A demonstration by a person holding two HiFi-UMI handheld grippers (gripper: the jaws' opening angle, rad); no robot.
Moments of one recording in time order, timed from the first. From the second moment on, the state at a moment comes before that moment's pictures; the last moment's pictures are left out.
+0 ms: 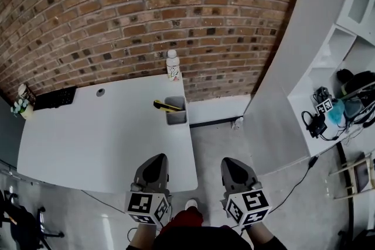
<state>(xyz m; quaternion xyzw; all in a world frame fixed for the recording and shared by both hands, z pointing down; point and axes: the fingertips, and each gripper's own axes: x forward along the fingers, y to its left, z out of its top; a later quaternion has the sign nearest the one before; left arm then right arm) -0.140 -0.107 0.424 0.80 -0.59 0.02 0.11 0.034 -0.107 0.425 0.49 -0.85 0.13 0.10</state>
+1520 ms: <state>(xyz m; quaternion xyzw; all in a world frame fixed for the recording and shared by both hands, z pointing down) -0.181 -0.189 0.442 0.77 -0.62 0.04 0.15 0.002 -0.186 0.429 0.46 -0.87 0.13 0.11</state>
